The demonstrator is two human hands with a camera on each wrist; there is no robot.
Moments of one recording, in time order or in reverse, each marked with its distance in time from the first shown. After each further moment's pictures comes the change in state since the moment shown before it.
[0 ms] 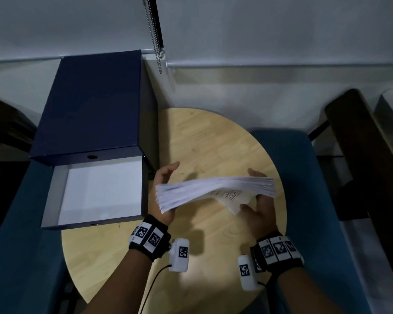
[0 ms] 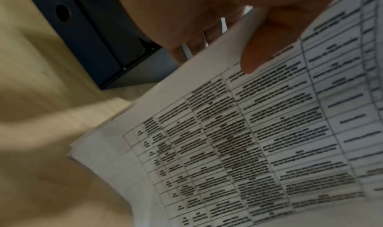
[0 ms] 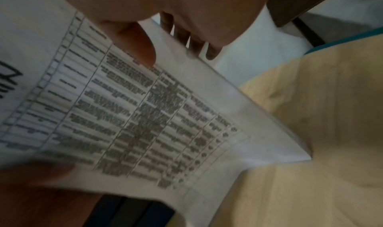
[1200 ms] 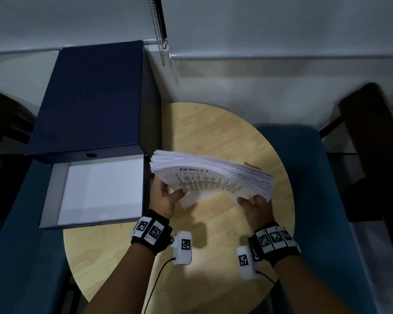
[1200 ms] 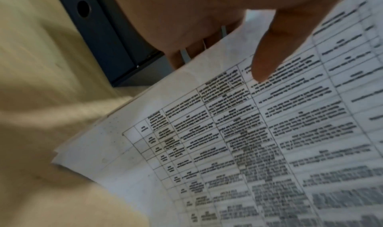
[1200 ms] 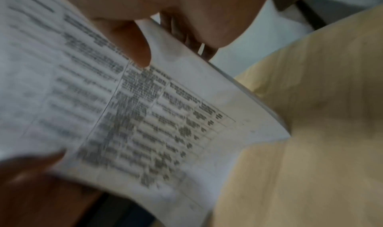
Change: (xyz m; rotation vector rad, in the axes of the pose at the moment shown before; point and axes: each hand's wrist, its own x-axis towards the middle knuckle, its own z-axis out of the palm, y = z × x) left_hand 0.029 -0.030 0.014 -0.505 -0.193 -0.027; right_hand 0.024 0.027 0.025 0.158 -0.012 0.165
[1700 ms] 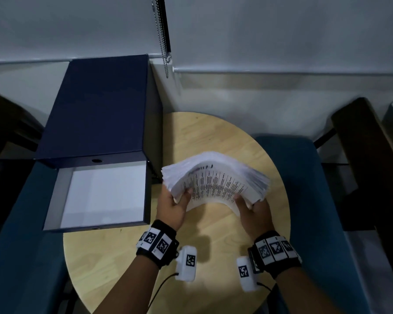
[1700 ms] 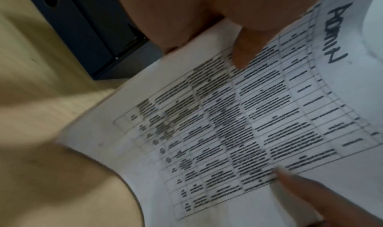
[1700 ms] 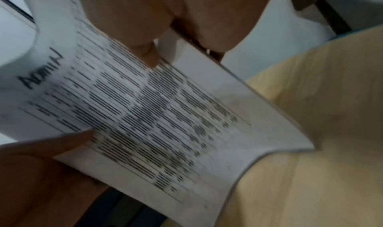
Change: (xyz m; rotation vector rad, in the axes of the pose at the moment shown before) left_hand -0.021 0.011 0.013 0.224 0.026 0.129; right_hand -0.014 -0.034 -0.001 -0.168 -0.020 -0.061
